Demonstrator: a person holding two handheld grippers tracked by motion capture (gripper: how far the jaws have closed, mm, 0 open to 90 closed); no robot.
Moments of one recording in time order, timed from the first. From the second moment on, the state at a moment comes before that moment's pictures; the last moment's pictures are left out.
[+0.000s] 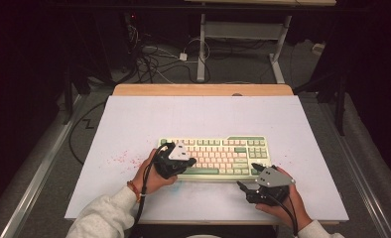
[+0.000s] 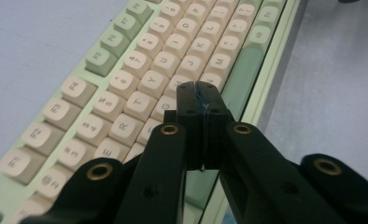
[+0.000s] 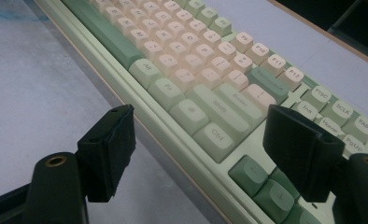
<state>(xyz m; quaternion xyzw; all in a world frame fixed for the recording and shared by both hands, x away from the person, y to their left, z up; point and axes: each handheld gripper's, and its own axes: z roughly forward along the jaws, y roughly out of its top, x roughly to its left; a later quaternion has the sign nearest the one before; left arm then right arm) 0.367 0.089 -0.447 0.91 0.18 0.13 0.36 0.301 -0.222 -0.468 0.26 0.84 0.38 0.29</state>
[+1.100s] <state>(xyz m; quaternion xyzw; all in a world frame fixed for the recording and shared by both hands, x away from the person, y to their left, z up) 0.367 0.082 -0.443 0.91 0.17 0.16 0.36 0.300 -0.221 -0.467 0.26 0.84 0.38 0.29</state>
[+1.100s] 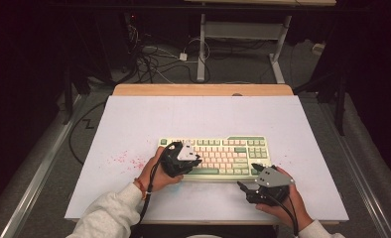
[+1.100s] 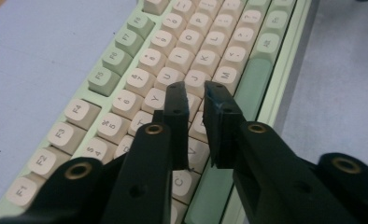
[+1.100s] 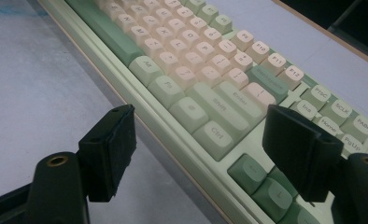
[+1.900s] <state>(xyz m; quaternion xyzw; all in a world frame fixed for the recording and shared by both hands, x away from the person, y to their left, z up) 0.330 0.143 -0.448 0.87 0.18 0.27 0.36 0.302 -0.222 -0.465 0.27 0.84 0.38 0.30</state>
